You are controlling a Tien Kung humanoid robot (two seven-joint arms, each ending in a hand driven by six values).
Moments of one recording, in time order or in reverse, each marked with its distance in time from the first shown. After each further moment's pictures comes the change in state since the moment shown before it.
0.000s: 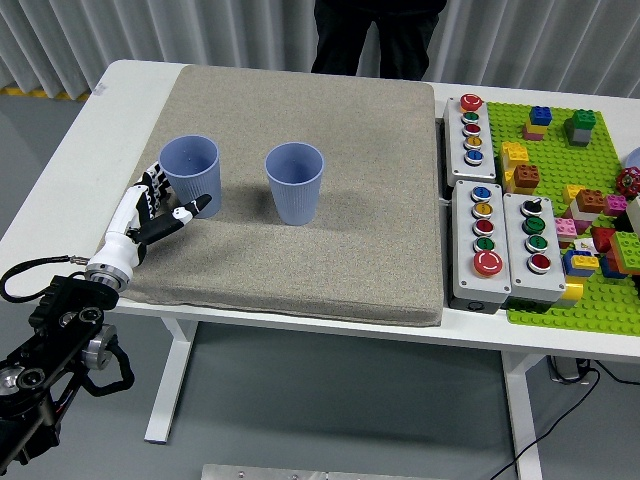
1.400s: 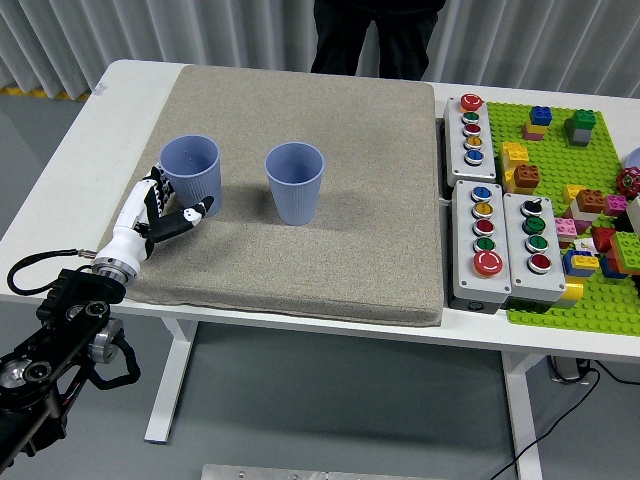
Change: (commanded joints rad) left arm -0.035 -0.011 0.012 0.017 -0.014 -0.005 -0.002; right arm 0.007 -0.001 0.006 0.000 -0.001 -0.002 0.001
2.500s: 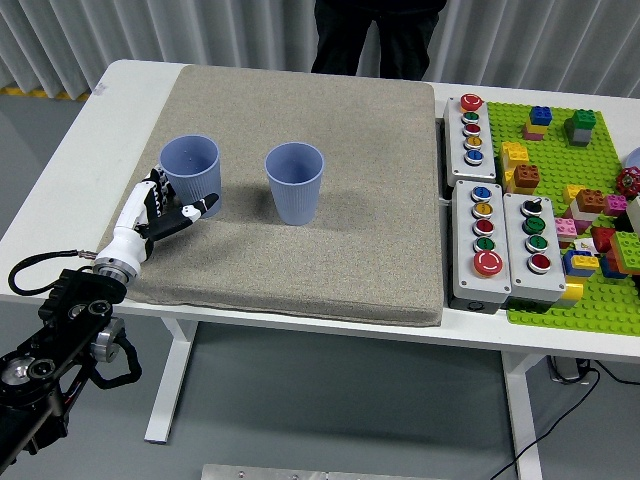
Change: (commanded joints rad) left arm -0.013 -0.005 0.006 0.029 0.007 0.008 0.006; right arm -0.005 -0.001 0.007 0.000 -0.015 0.003 0.000
